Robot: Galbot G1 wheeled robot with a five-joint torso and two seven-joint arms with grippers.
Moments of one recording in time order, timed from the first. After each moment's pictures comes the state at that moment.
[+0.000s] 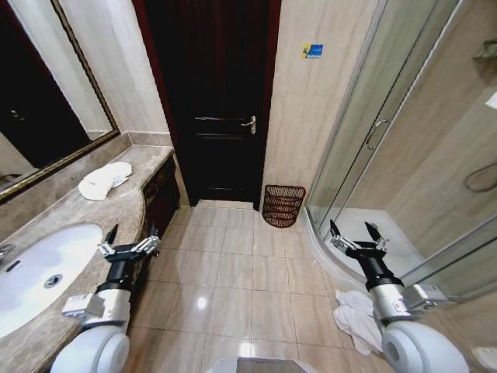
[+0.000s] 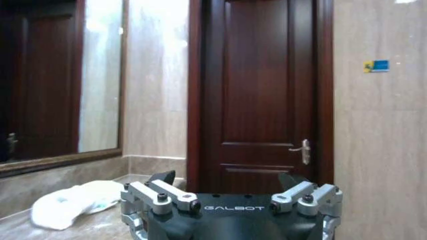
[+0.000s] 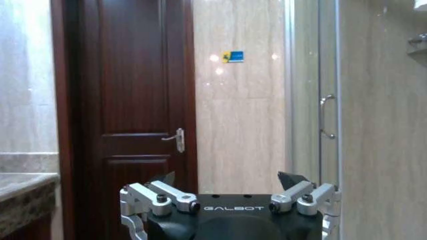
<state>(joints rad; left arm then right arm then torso) 1.75 -1.39 -0.84 -2.42 -0.33 0.05 -0.04 -1.69 1.43 0.80 2.48 0.31 -0.23 -0.08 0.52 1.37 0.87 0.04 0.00</state>
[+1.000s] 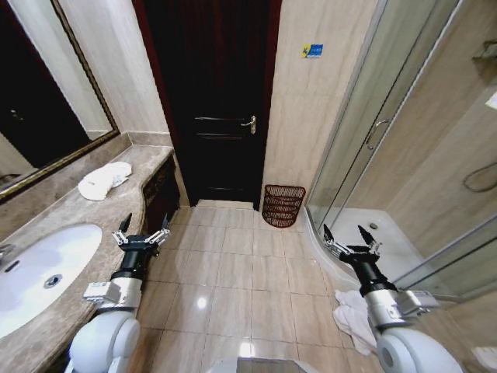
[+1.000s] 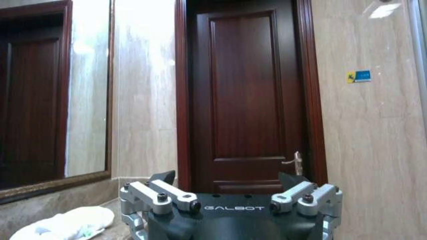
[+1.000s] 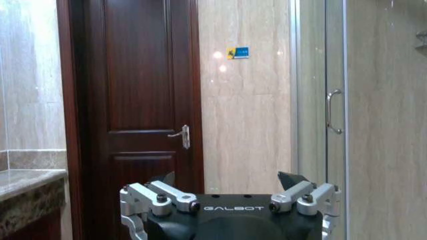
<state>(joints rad) 1.69 -1.38 -0.81 -2.38 -0.27 0.00 -0.04 -1.70 1.49 0.76 2.48 0.25 -0.22 -0.11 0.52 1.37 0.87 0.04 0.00</state>
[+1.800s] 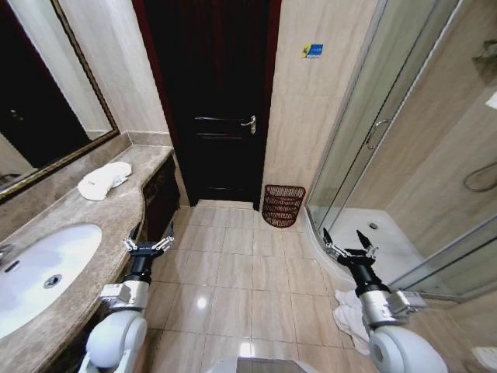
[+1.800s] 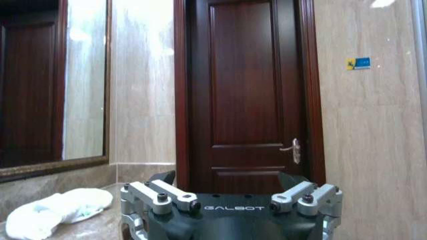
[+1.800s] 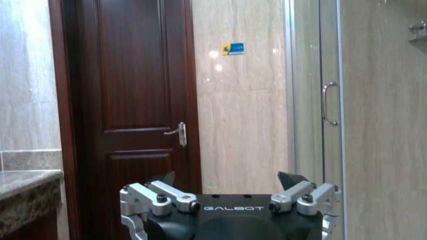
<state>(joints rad) 1.70 -1.39 -0.80 -2.27 -0.26 -0.08 0.00 -1.70 1.50 0.75 2.43 0.25 -0.17 -0.11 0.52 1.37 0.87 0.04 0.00</state>
